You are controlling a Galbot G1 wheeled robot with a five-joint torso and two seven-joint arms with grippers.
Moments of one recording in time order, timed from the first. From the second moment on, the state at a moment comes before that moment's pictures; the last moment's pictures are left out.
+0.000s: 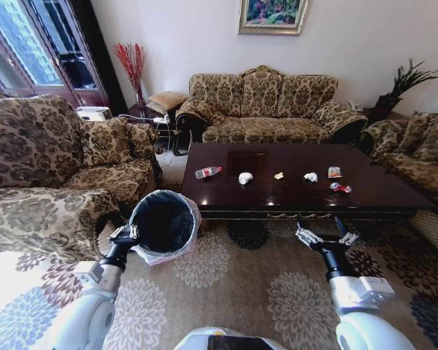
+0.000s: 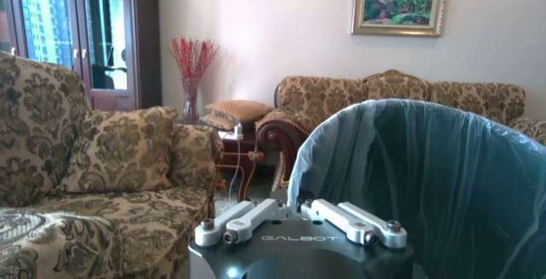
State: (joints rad) left arm 1.72 -1.38 -0.83 -2.35 -0.35 0.18 0.03; right arm -1.77 1.42 0.71 2.50 0.14 -0.21 0.08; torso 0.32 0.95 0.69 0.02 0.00
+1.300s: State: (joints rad) left arm 1.72 -1.38 -0.82 -2.34 -0.34 0.18 0.03; right arm -1.78 1.43 0.70 2.49 0.11 -0.19 0.08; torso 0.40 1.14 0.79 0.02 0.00
